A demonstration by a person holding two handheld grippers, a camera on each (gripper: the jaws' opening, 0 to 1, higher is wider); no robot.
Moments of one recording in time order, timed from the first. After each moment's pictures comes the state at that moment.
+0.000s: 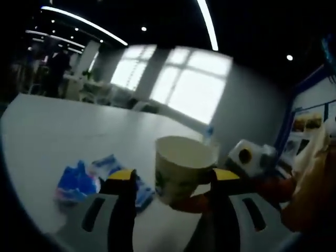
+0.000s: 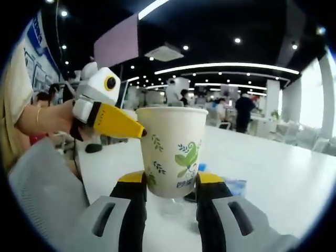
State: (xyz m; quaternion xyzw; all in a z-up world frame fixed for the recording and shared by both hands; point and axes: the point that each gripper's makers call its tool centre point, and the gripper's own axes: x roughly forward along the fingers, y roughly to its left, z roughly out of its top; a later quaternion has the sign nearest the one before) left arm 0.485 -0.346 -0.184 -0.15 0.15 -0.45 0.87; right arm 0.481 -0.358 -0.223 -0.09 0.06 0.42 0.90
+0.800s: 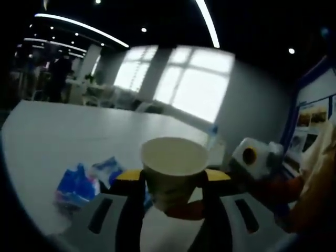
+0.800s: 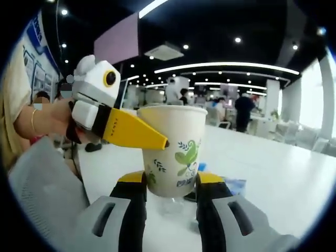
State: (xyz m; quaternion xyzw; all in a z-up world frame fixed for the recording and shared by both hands) left arm 0.485 -0.358 -0.184 -0.13 0.14 -0.44 0.88; right arm 0.482 -0.360 -0.223 -0.09 0.07 0.42 0.90
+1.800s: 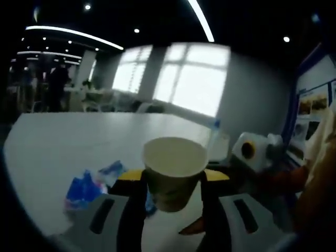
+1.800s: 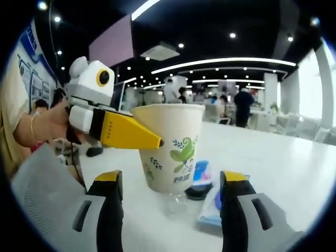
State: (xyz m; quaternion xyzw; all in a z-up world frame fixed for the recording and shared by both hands) left arm 0.488 -0.351 -0.182 -0.09 0.13 -0.44 0.88; right arm 0.484 -0.356 -0.227 -0.06 0.08 0.42 0.90
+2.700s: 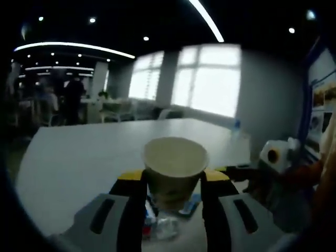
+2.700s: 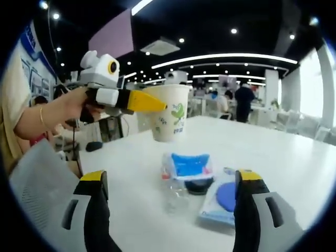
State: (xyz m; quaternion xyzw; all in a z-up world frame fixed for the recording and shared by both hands) left arm 0.539 -0.283 -0.171 -0.04 0.11 -0.36 0.92; right arm 0.484 -0.354 -0.241 -0.07 0.10 0.42 0.90
